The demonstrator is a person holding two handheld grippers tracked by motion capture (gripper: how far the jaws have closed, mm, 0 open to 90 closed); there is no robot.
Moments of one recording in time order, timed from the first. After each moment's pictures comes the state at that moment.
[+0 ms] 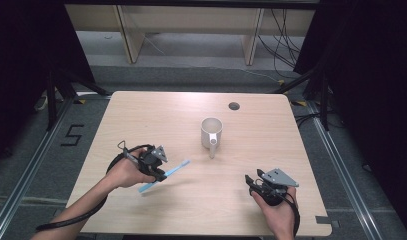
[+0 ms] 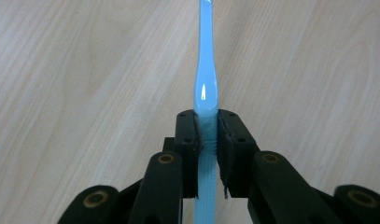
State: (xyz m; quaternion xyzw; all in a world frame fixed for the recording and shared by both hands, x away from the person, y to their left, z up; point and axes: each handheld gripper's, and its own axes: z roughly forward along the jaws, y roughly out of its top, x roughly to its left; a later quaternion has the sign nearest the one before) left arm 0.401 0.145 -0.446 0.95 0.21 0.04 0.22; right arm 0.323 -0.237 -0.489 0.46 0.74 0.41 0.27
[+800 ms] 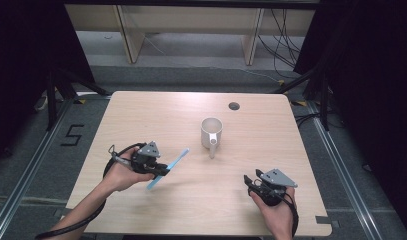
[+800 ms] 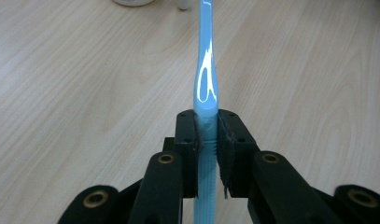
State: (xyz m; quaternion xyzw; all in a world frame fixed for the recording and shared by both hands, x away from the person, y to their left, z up) left arm 0.399 0.163 -0.445 0.91 0.22 0.07 0.34; right arm 0.323 -0.232 -0.492 0.46 0.73 0.42 0.26
